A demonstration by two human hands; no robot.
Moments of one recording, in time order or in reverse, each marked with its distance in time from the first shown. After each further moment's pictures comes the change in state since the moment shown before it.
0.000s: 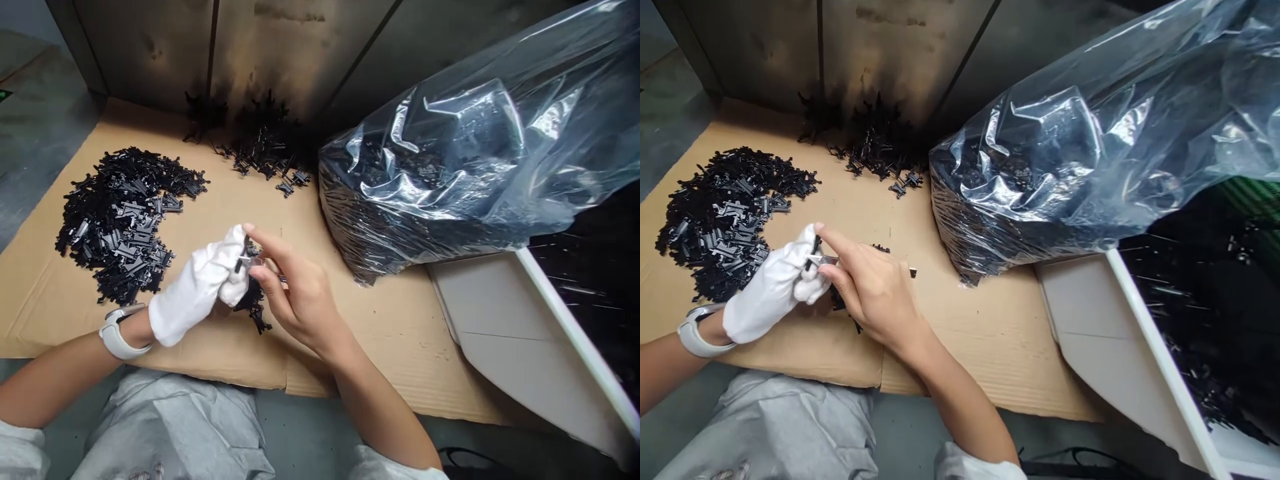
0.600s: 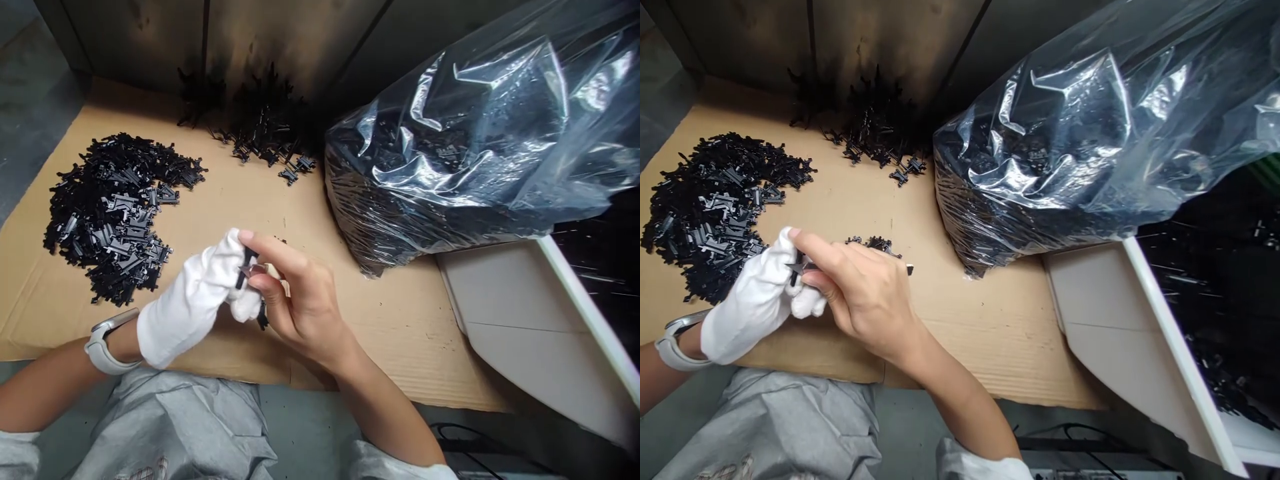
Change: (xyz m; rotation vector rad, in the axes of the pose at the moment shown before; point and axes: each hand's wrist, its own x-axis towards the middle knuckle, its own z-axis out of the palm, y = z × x) left_hand -0.008 0.002 -0.005 0.186 -0.087 0.140; right_hand -0.003 -0.010 0.007 0.094 0.040 -0.006
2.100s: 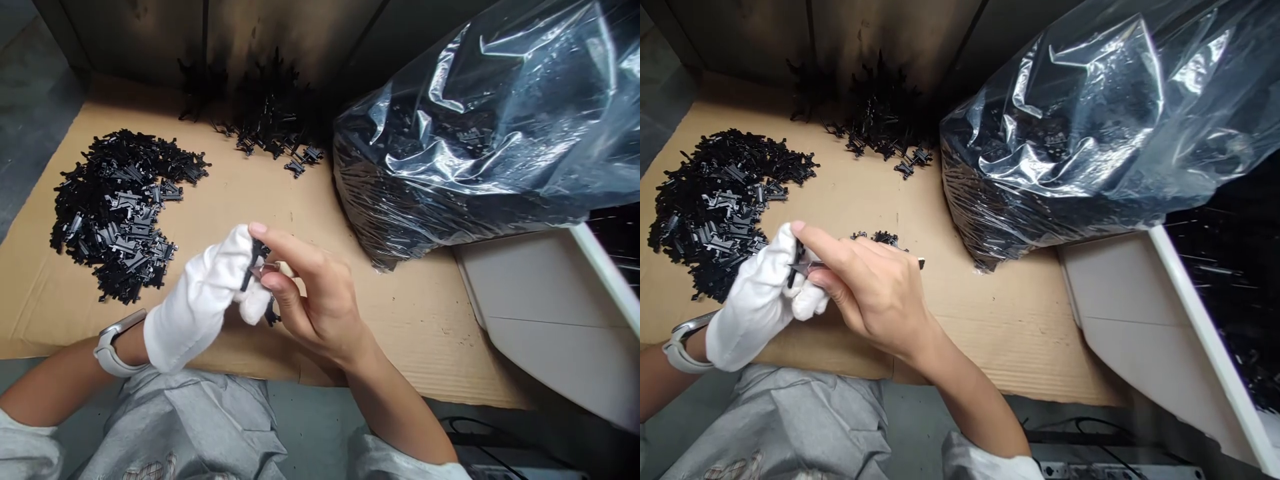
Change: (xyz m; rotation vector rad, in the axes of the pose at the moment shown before) left_hand -0.005 0.006 0.011 -0.265 0.117 -0.181; right_hand 0.003 0.001 -0.003 0.031 0.013 -0.025
